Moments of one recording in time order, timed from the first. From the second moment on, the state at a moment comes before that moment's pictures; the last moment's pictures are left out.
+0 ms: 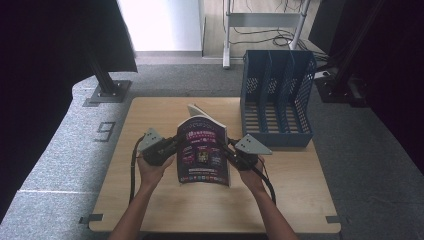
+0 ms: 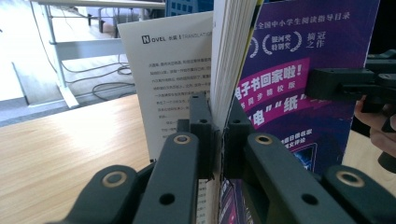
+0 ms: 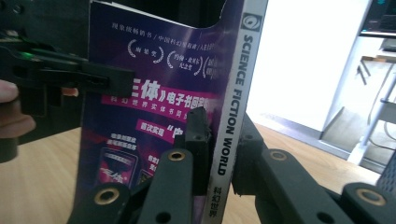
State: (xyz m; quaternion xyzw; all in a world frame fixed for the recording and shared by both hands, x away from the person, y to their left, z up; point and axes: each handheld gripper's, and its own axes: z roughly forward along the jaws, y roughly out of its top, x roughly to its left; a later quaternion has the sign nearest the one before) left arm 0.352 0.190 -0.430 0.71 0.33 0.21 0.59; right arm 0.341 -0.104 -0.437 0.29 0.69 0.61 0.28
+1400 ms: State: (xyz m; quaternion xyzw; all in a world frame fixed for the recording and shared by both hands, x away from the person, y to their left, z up) left arm 0.372 0.176 -0.428 0.74 0.31 0.16 0.57; right arm 0.305 -0.112 -0.439 0.22 0.71 0.63 0.25
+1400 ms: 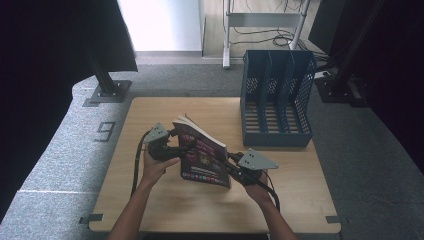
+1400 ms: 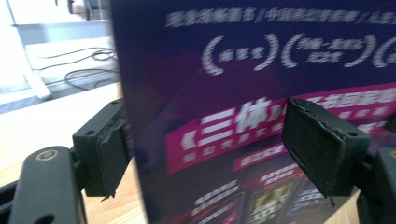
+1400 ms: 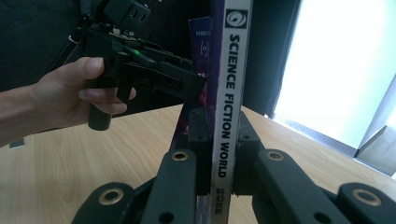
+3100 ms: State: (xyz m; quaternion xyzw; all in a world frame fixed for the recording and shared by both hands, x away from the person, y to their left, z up) left arm 0.370 0.184 -0.425 0.73 0.32 0.15 0.59; right arm 0.324 -0.096 -0.433 0.25 0.72 0.59 0.26
